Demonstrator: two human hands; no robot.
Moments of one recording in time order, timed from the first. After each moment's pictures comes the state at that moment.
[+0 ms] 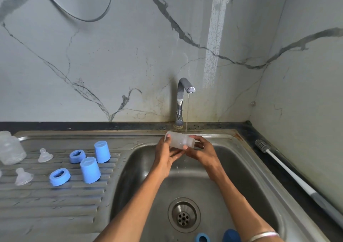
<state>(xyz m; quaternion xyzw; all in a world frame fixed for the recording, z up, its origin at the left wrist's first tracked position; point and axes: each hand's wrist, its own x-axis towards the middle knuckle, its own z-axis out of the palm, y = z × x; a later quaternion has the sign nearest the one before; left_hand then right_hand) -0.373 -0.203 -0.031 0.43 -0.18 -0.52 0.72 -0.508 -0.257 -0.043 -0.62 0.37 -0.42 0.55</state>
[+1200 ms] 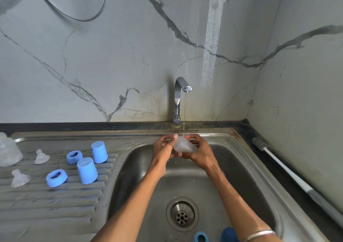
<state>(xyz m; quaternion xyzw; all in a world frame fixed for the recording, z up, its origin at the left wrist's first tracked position) -0.371 -0.211 -0.040 0.53 -0.28 -0.41 0.69 -0.508 -0.259 -0.042 -0.69 0.42 -0.38 0.45</state>
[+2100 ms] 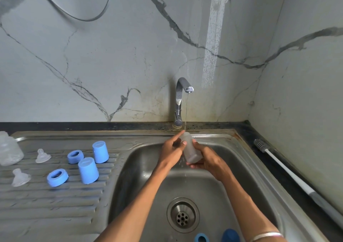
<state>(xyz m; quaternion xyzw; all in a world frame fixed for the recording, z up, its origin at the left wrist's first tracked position) -0.374 -0.219 -0.046 0.57 -0.47 -0.33 0.59 -0.526 -0.253 -0.033 -0.56 0.41 -0.30 0.65</state>
